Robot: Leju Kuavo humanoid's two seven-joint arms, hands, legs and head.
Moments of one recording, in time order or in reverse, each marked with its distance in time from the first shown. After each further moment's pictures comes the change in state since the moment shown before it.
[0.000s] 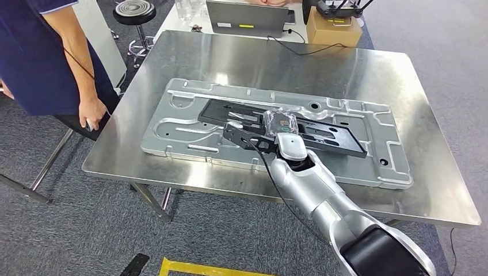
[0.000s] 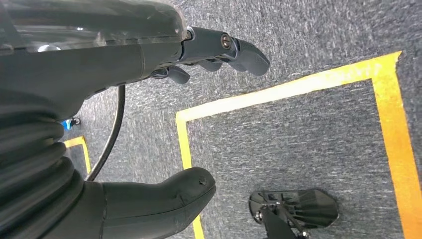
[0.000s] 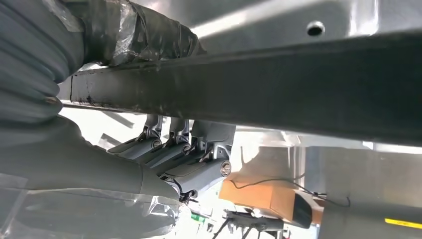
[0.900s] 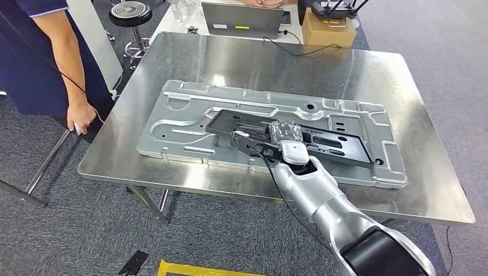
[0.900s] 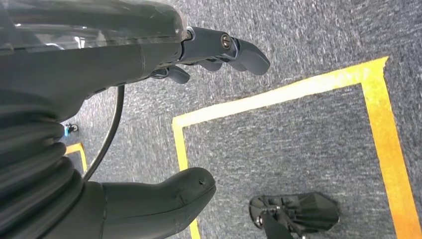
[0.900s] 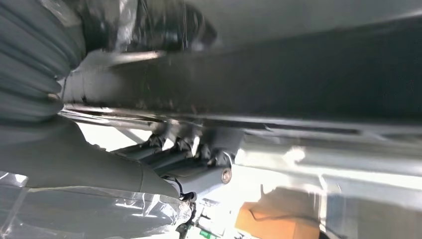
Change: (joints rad) left arm -0.011 0.003 0.001 0.000 -0.014 -0.001 0.006; right arm 0.017 0.007 -0.017 0.075 -0.002 0.044 0.004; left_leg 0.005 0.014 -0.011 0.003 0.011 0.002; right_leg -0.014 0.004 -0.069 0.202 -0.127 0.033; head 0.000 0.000
